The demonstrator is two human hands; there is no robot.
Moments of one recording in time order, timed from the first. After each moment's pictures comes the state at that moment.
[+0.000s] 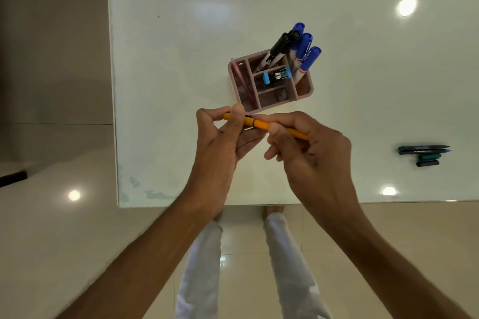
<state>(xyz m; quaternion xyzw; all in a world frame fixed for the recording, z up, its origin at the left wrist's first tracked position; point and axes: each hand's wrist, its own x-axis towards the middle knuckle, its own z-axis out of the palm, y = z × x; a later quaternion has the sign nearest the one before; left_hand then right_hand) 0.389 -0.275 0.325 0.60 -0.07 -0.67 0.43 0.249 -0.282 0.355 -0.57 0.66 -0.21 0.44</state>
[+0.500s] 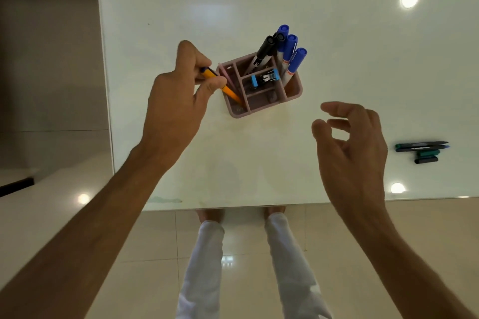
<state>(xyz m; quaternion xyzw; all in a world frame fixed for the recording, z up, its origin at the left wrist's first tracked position) 0.441 -0.339 0.303 0.69 -0.59 -0.33 0.26 0.198 -0.290 0.350 -0.47 0.78 -0.22 0.34</state>
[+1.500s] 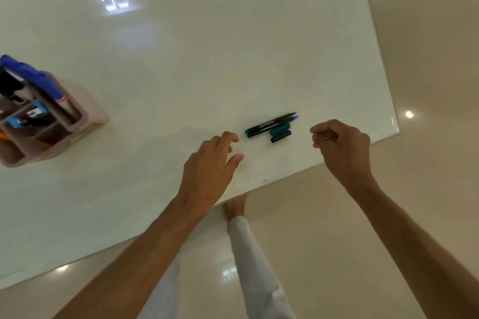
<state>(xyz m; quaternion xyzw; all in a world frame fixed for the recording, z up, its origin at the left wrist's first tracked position) 0.085 -0.275 0.243 0.55 -0.72 -0.41 0.00 -0.176 -0.251 0.289 -0.35 0.87 -0.14 0.32</state>
